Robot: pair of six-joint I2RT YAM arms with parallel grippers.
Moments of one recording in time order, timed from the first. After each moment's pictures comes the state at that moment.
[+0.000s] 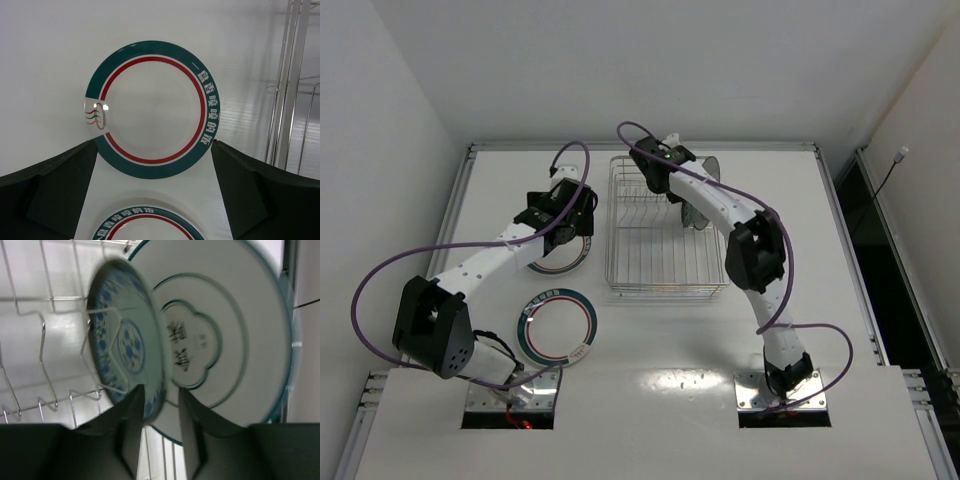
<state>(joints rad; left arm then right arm) -0.47 1.44 1.10 -0.49 -0.57 -0.35 0.58 2.29 2.16 -1.07 0.84 0.33</state>
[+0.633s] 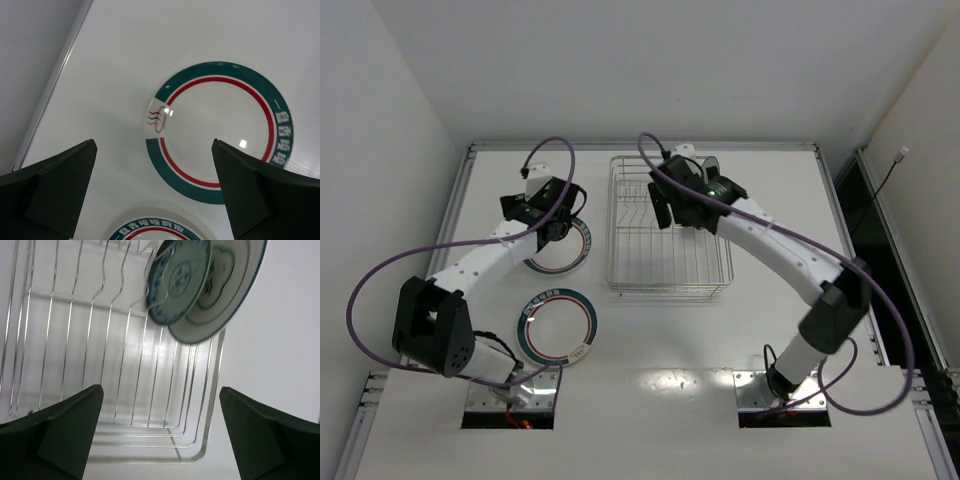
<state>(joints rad) -0.41 1.44 1.10 -0.57 -0.83 -0.48 0.71 1.70 1.62 -0.86 0.63 0.31</state>
